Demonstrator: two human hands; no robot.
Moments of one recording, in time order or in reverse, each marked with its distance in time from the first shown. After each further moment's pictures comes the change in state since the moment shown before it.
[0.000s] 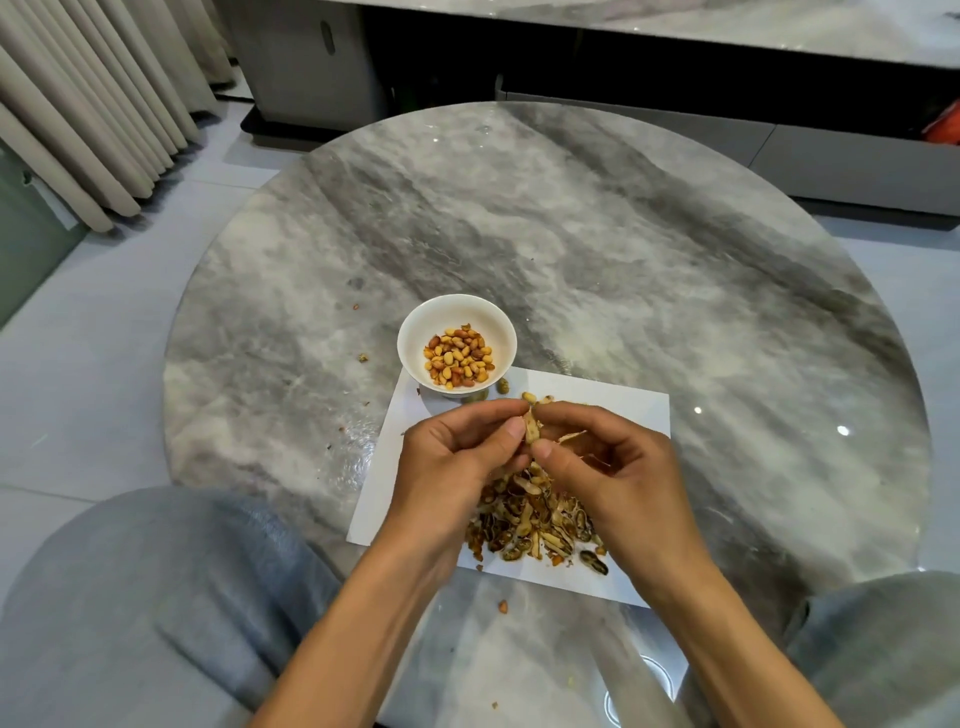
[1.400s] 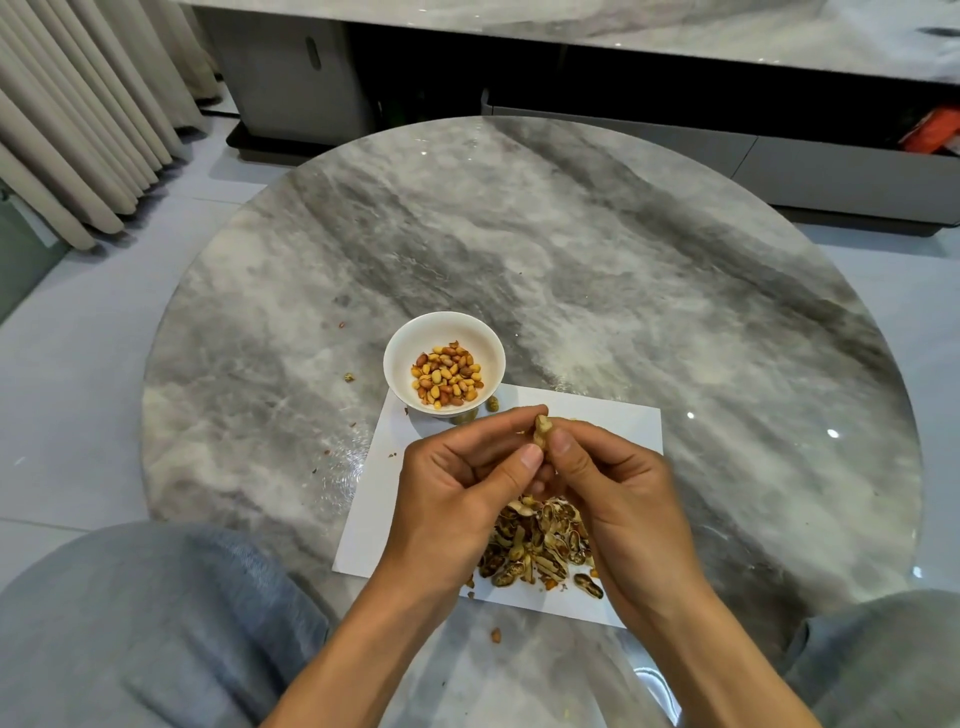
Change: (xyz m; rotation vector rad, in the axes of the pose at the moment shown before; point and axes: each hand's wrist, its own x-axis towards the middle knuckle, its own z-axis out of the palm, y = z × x) left_hand -0.007 0.003 0.010 0.074 -0.149 0.255; right_hand 0.005 -0.001 0.007 0.384 0.066 0.104
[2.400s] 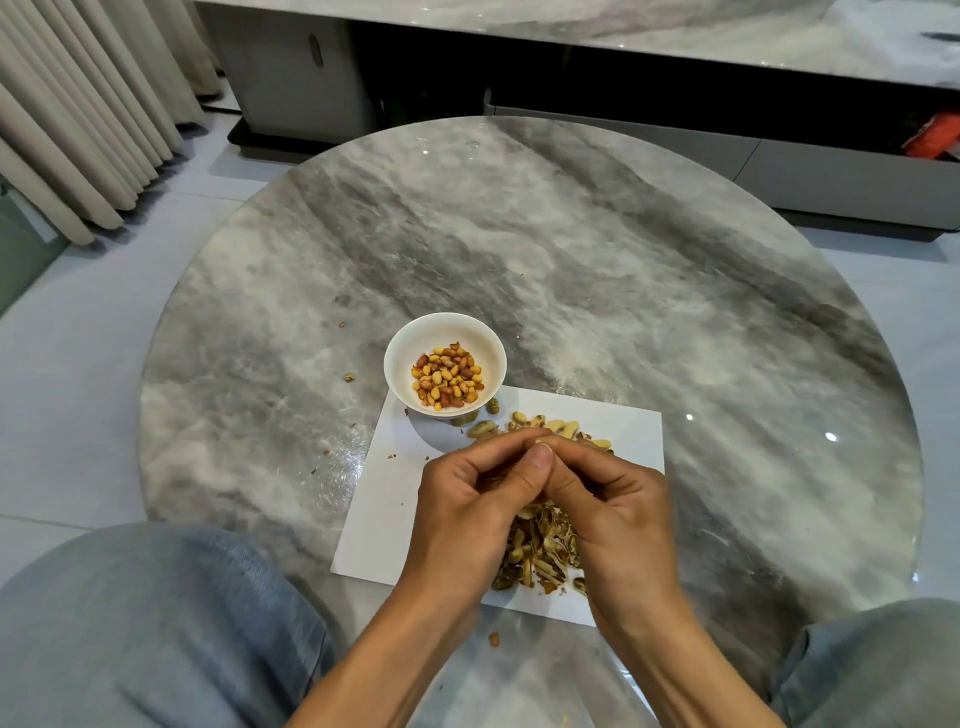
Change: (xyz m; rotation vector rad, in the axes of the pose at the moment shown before) left_hand -0.002 -0.011 0.008 0.006 0.026 -0.105; right_hand -0.005 0.007 0.007 -0.087 0.085 -0.069
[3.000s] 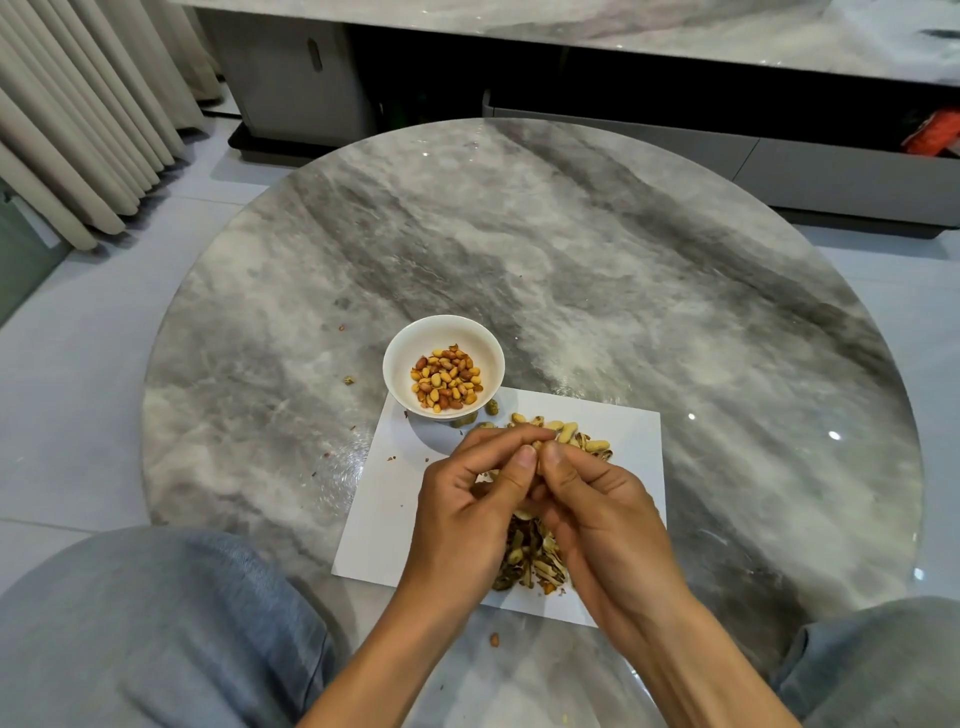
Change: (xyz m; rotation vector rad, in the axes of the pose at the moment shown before) left_hand 0.002 -0.004 -0.004 0.145 0.037 0.111; right_hand 0.003 0.000 -0.002 0.236 -0.159 0.232
